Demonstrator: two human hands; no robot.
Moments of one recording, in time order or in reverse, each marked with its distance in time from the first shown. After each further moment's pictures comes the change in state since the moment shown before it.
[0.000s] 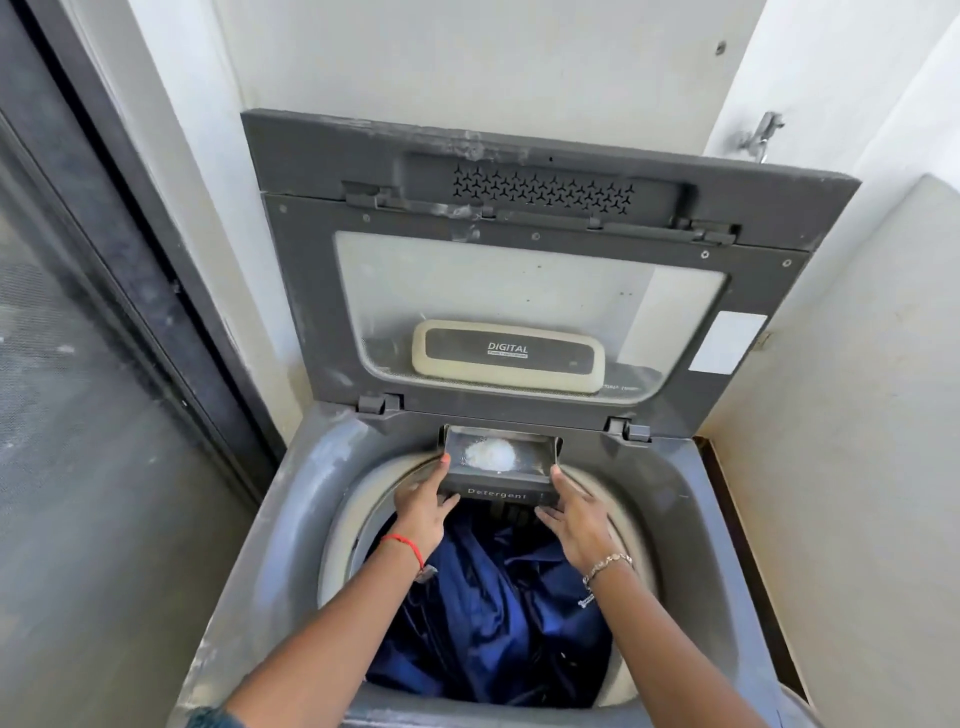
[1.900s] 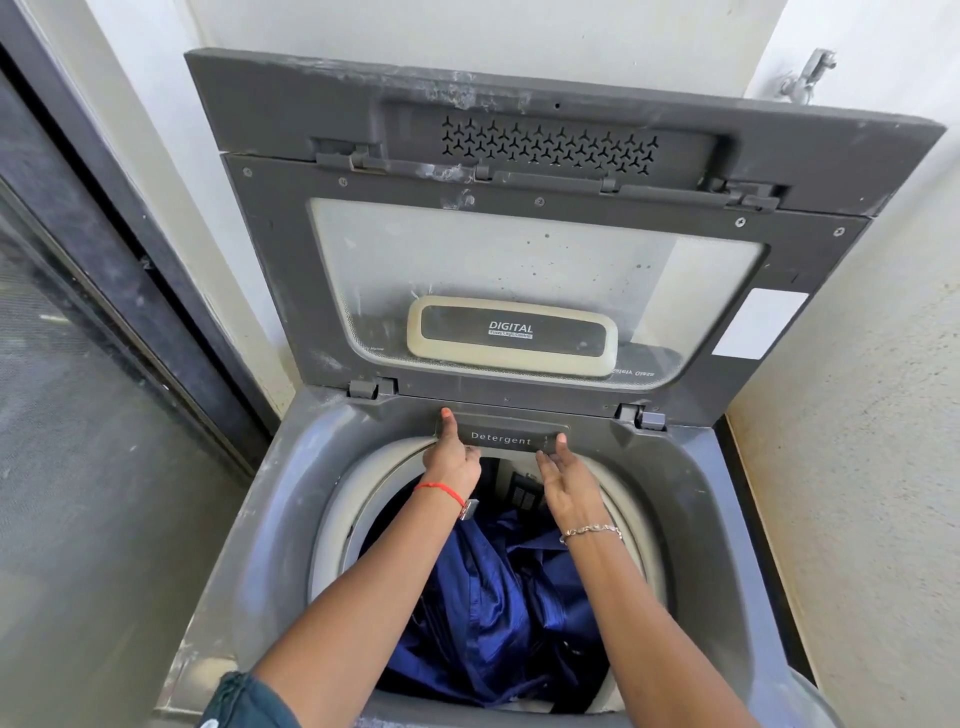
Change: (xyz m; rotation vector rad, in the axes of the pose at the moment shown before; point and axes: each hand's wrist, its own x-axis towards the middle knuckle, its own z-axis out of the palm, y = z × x) left_hand 0.019 -0.001 0.060 0.356 0.096 0.175; right_hand 0.034 -0.011 0.034 0.584 0.038 0.128
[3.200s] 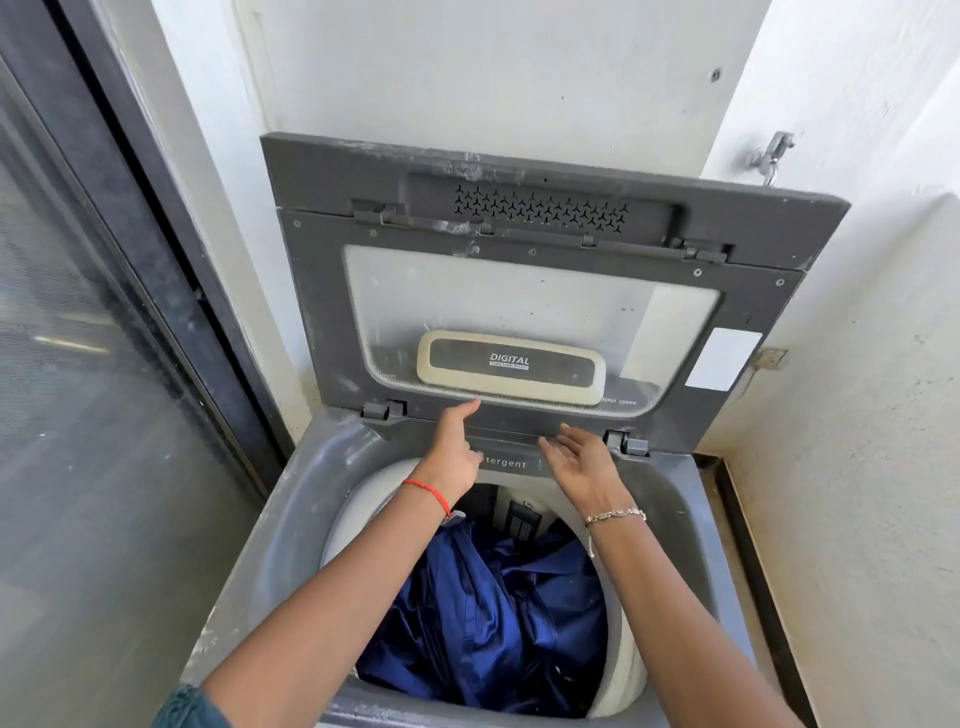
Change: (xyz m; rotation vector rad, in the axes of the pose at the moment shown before) left_hand -0.088 0.081 0.001 -0.369 -0.178 -0.156; right_hand -0.066 -0.047 0.040 -0.161 -0.160 0.014
